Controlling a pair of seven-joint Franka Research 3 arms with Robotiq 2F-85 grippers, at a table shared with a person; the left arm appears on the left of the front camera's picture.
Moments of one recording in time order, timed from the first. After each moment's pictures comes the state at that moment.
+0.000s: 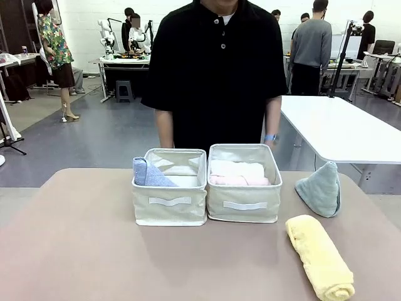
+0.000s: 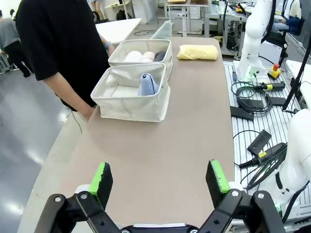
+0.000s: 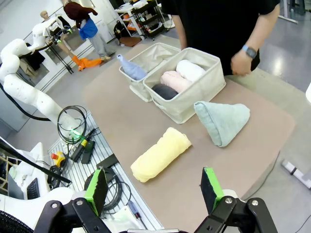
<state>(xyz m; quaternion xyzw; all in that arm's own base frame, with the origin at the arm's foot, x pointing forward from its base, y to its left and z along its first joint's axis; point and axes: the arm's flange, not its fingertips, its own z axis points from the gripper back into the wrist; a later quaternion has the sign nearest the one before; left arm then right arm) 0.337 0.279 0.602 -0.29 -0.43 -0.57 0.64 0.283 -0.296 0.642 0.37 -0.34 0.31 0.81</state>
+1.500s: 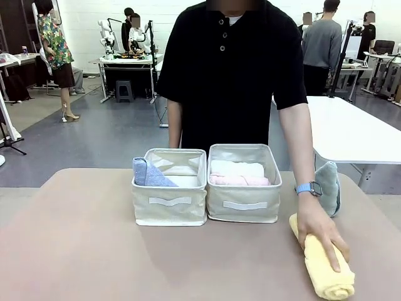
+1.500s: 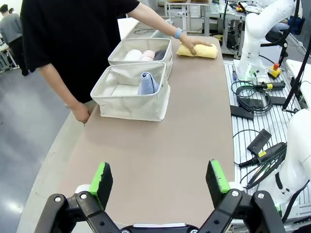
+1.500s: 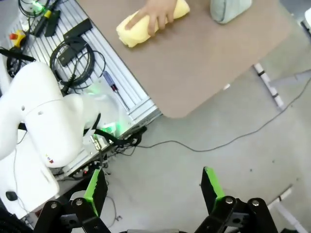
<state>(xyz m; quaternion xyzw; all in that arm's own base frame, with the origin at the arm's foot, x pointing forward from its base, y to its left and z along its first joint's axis) 0.338 0.278 0.602 -0.29 -0.43 -0.57 0.64 0.179 -0.254 0.661 0.12 -0.11 0.44 0.88</state>
